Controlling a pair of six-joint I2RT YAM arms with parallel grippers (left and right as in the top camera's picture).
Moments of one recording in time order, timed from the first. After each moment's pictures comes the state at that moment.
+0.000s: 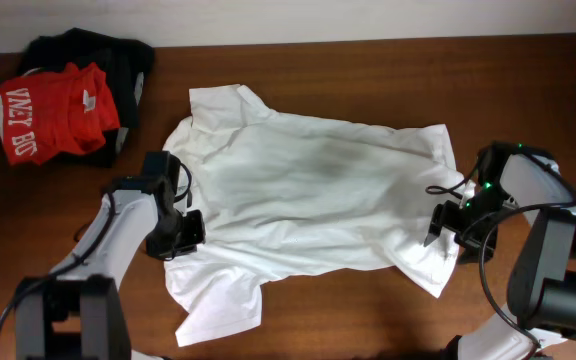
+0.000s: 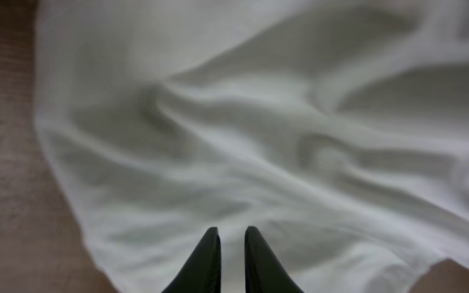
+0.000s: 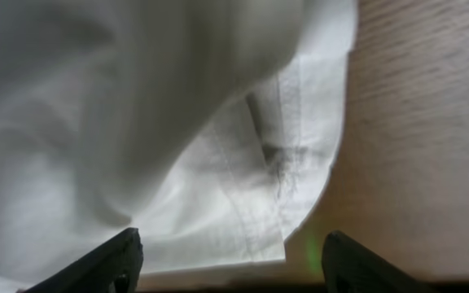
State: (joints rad) left arm -0.06 1.64 0.99 -0.97 0.12 -0.23; right arm -0.27 1.84 1.12 -1.21 -0.20 0.20
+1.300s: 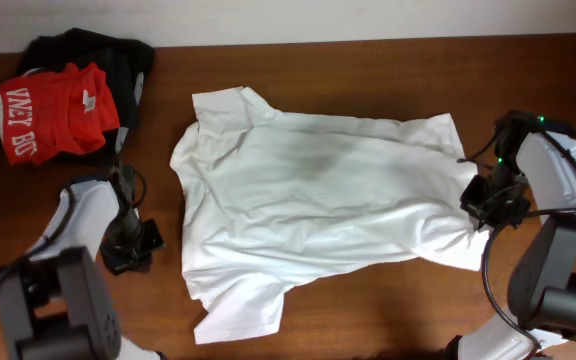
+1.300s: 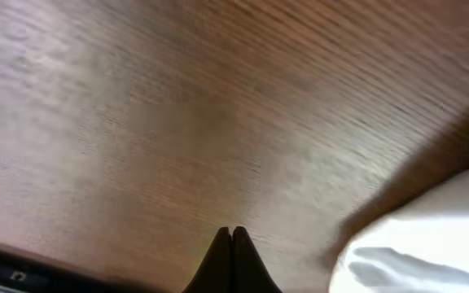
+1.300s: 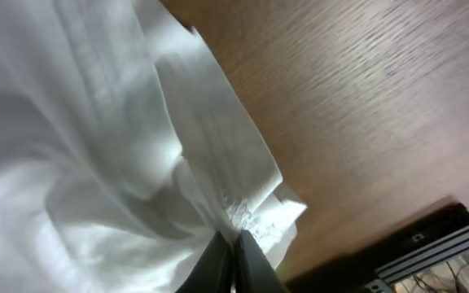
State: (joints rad) left arm 0.18 1.73 1.05 -1.14 -0.06 -0.29; right arm -0.28 1.84 1.37 -1.34 0.07 0.42
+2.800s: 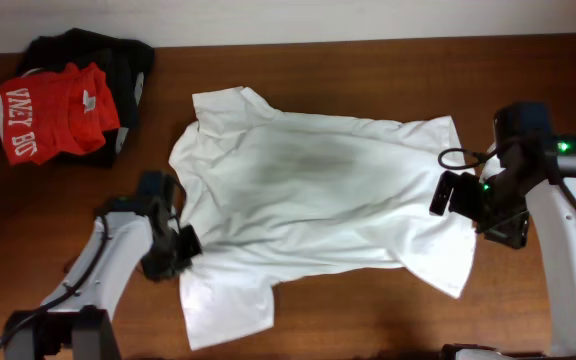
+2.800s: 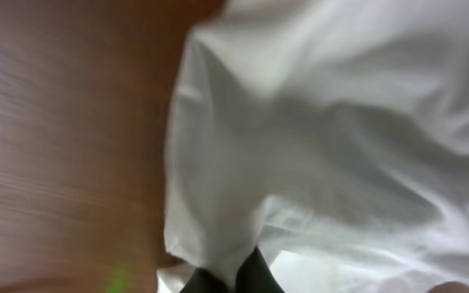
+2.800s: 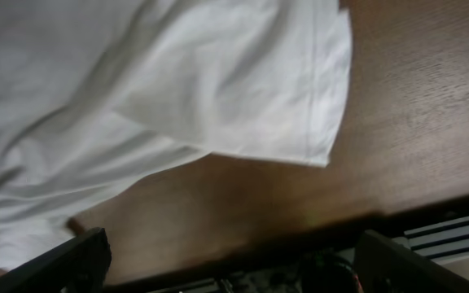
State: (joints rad) left arm -0.03 1.52 0.90 -0.99 0.09 -0.44; right arm -0.10 1.42 1.41 -1.52 -0.11 0.35
